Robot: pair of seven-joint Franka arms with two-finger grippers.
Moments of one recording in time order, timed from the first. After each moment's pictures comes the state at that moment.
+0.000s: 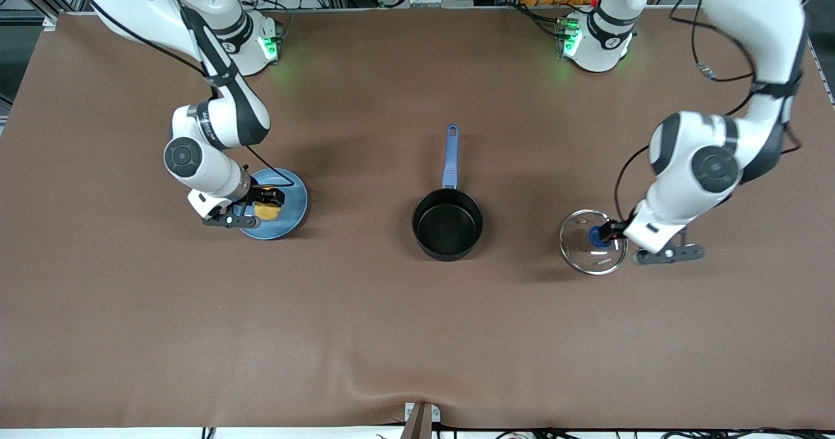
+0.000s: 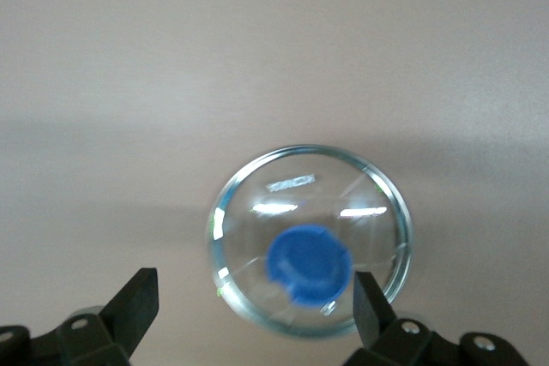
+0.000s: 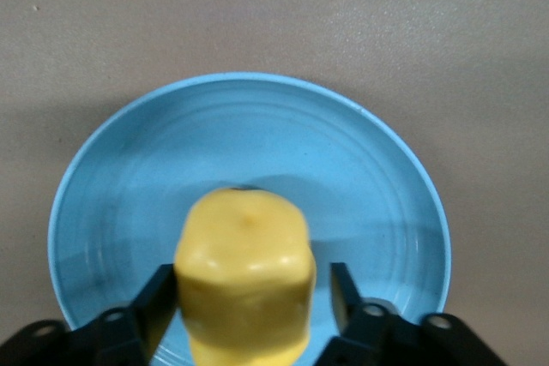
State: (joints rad) left arm -0.01 0.29 -0.12 -1.97 0.14 2.29 -0.28; right arm 0.17 0.32 0.06 -2.28 0.06 2.50 0.23
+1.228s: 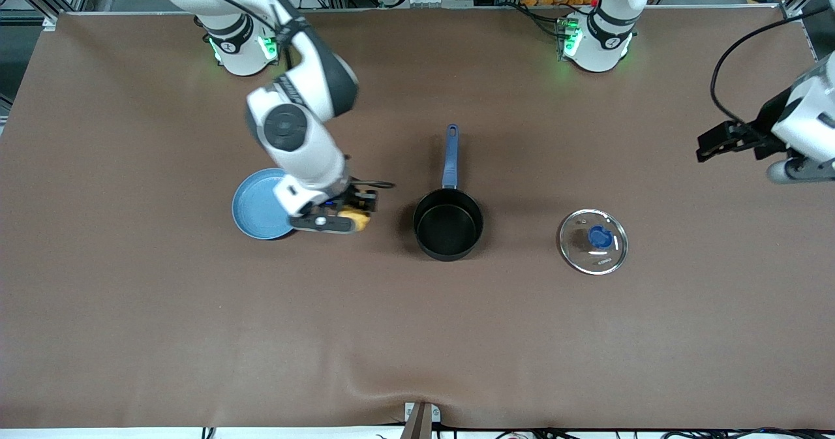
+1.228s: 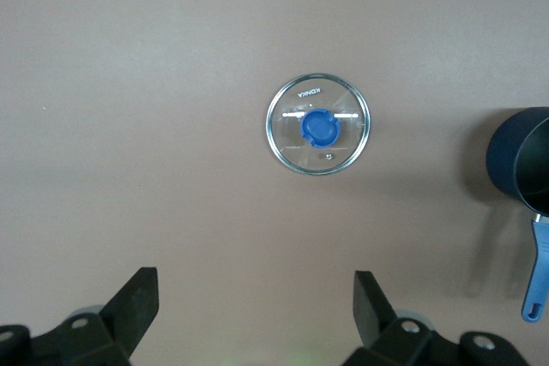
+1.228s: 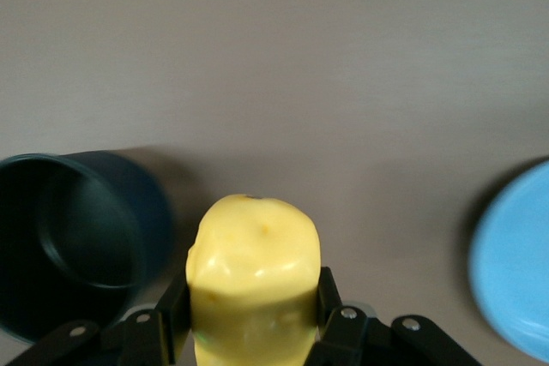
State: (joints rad) left arm 0.05 0.04 -0.12 -1.54 0.01 1.54 -0.10; right arm 0.55 0.50 0.07 -1.59 0.06 2.18 0.70
